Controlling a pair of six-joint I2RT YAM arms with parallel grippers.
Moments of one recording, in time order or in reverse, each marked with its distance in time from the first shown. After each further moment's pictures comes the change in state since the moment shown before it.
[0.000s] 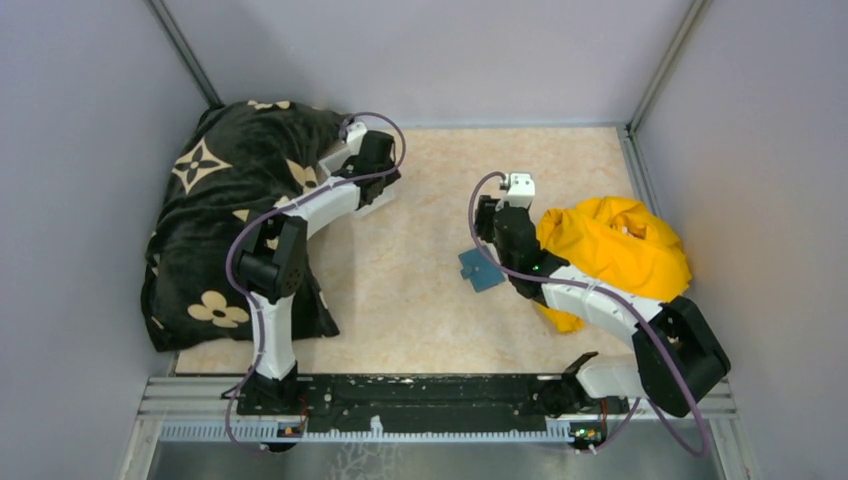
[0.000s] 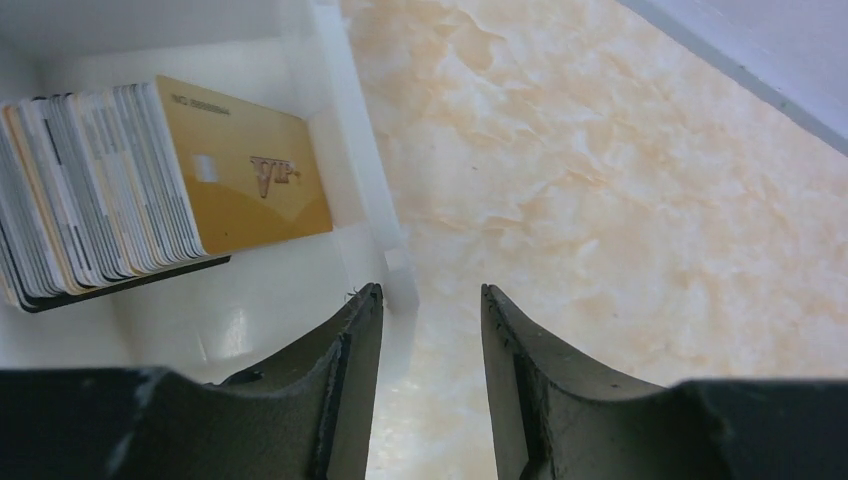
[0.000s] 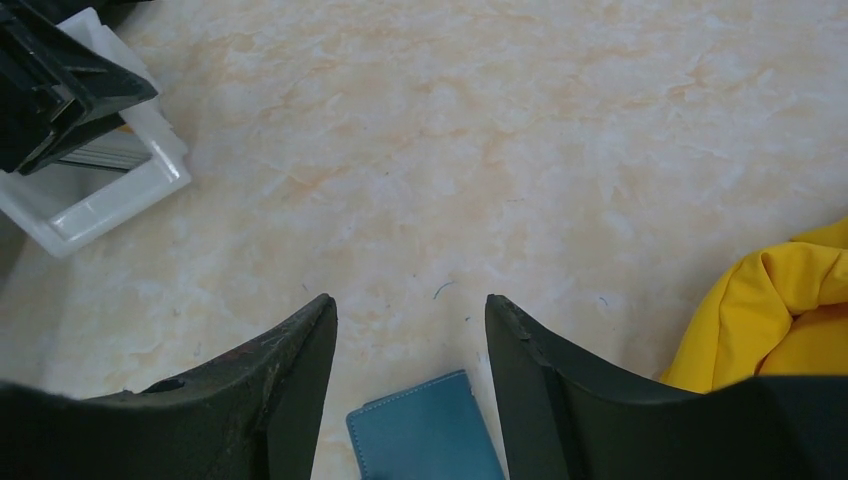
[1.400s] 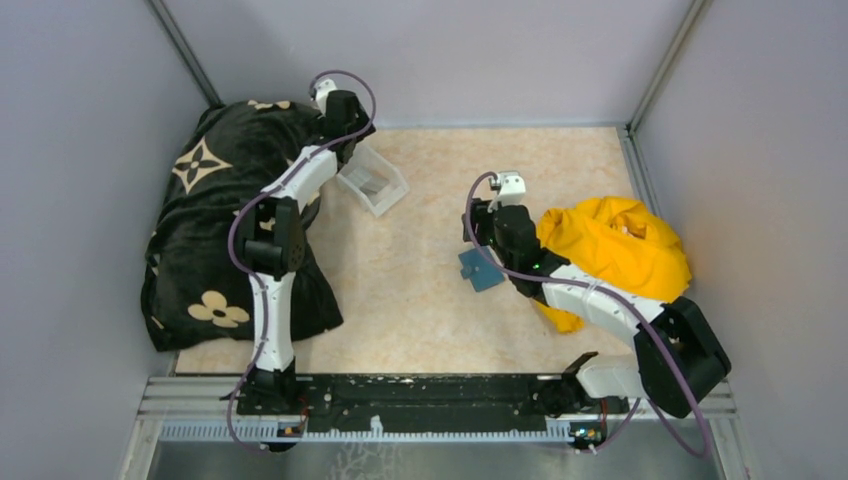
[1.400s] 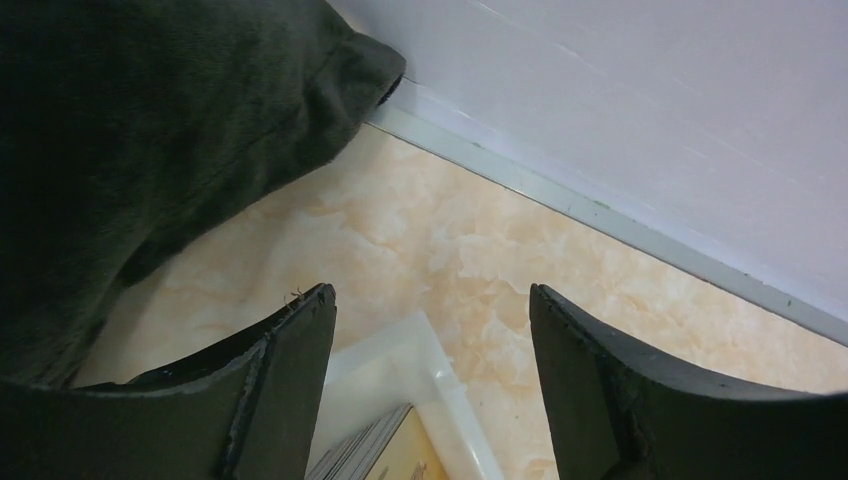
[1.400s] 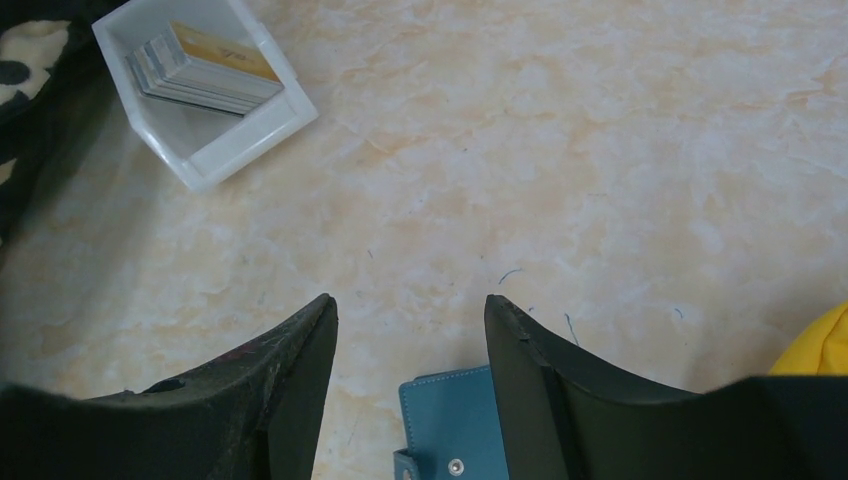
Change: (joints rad) left arm 0.177 0.195 0.414 -0.037 0.024 0.182; right arm 0.002 -0.021 0.007 -0.026 -0.176 -0.008
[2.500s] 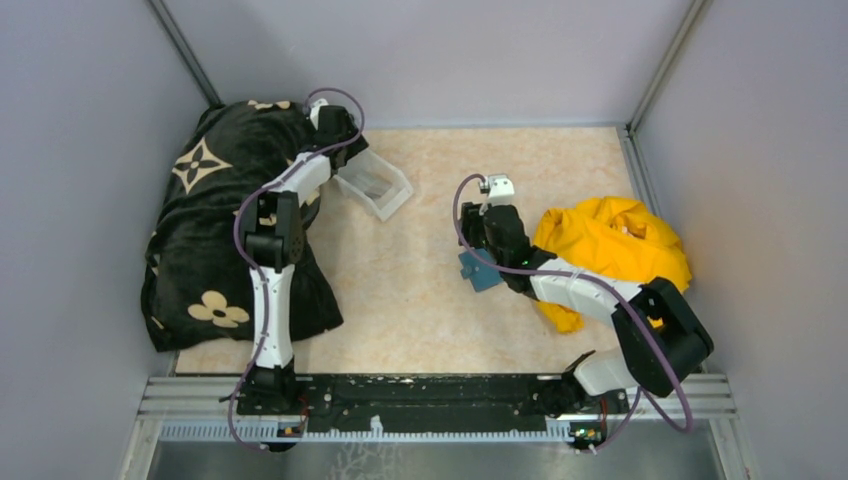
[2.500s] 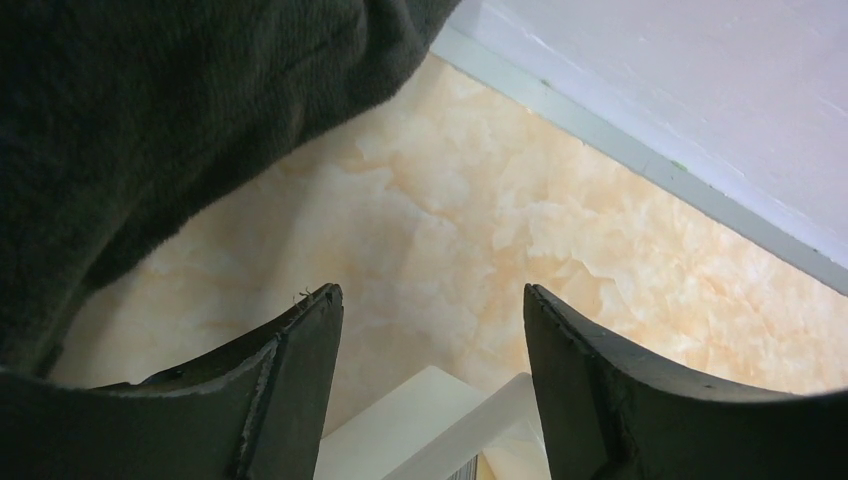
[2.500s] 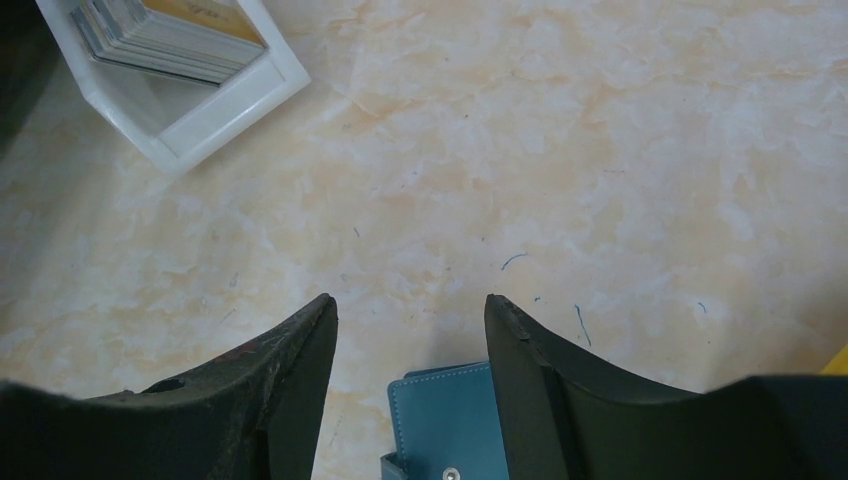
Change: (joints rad) left arm 0.070 0.149 0.038 -0.005 0.164 -0.055; right arm 0.000 0.130 0.014 0.040 -0.018 -0.020
